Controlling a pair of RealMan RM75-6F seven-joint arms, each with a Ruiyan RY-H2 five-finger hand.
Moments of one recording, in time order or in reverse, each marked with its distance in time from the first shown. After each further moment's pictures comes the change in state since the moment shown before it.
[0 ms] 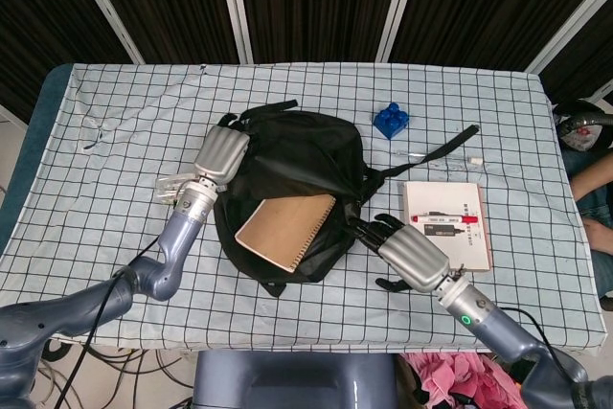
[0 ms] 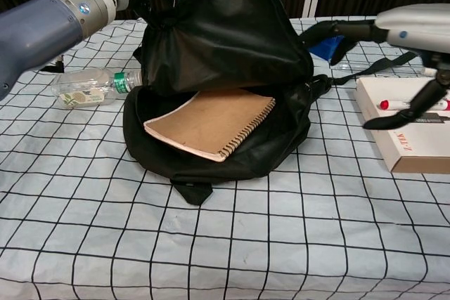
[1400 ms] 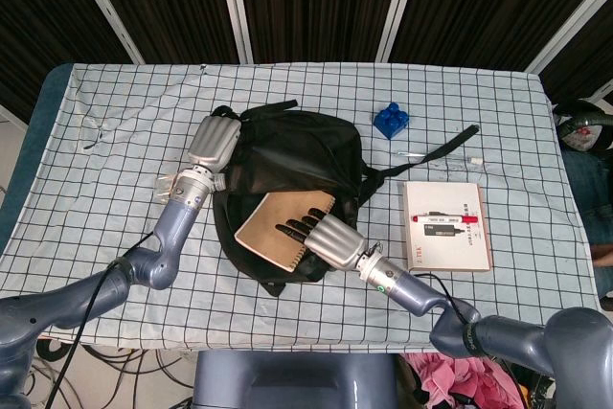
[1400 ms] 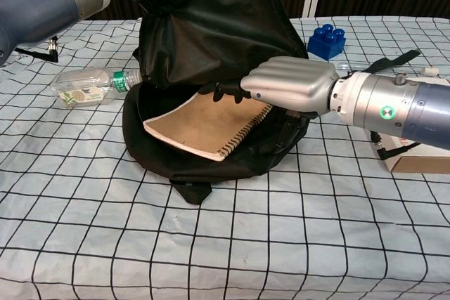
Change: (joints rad) left arm -0.032 0.059 -0.031 -0.028 -0.121 -0.073 -0.098; right arm 0.276 -0.451 -0.034 0.475 0.025 -0.076 -0.076
